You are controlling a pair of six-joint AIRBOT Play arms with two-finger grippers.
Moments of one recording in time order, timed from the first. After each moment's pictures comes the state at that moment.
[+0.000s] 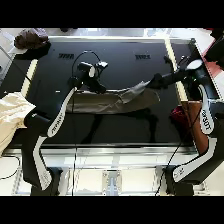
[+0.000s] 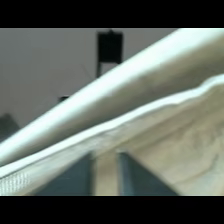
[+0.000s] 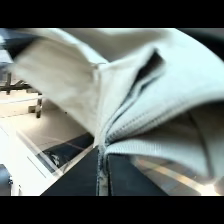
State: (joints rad) left arm -0.43 -2.01 1.93 1.53 -1.23 -1.41; right arm -0.14 -1.78 1.73 -0.70 1.49 1.20
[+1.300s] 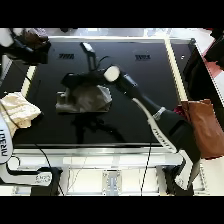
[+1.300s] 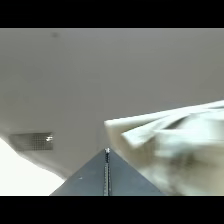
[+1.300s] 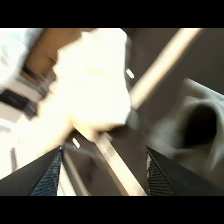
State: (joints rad) left arm 0.02 -1.46 1.94 1.66 -1.40 -1.43; right arm 0.73 -1.92 2.02 -0.65 0.69 1.34
